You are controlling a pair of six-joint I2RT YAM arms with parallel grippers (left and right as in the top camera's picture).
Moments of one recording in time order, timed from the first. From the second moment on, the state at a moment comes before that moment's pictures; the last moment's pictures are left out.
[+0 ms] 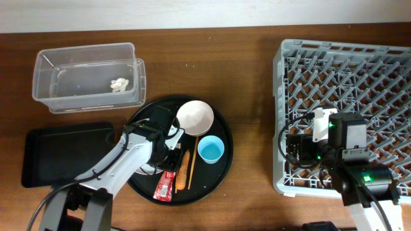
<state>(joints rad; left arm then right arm) -0.36 1.60 0.88 -0.80 0.18 -0.01 0.05 0.91 0.91 -0.91 -0.01 0.00</state>
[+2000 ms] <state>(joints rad) -0.51 1.67 1.08 -0.80 0.25 -0.10 0.05 0.91 0.91 -0.93 -0.01 0.00</state>
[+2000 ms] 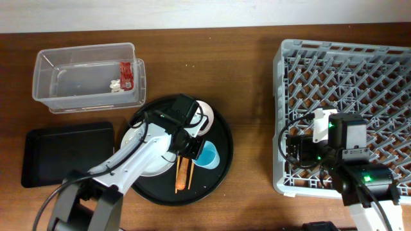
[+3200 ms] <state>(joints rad) -0.45 1.58 1.21 -0.18 1.18 -0.53 -0.09 1.17 0.91 -0.45 -1.47 -0.25</state>
